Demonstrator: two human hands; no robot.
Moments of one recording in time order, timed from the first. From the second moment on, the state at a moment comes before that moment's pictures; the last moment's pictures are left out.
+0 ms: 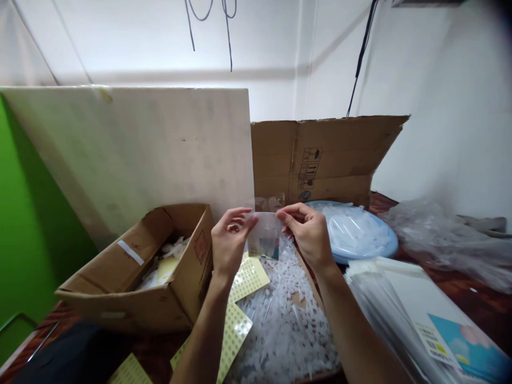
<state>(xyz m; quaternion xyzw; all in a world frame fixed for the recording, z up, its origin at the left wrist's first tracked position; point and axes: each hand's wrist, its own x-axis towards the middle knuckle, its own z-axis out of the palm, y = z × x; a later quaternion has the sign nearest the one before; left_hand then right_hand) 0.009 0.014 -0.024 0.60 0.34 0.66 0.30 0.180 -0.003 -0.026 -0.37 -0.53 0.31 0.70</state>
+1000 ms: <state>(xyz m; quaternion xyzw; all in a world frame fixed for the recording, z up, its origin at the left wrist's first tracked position) 0.009 0.014 -0.025 0.50 0.23 0.70 0.45 0.171 0.001 -0.035 -0.24 -0.50 0.38 0.74</state>
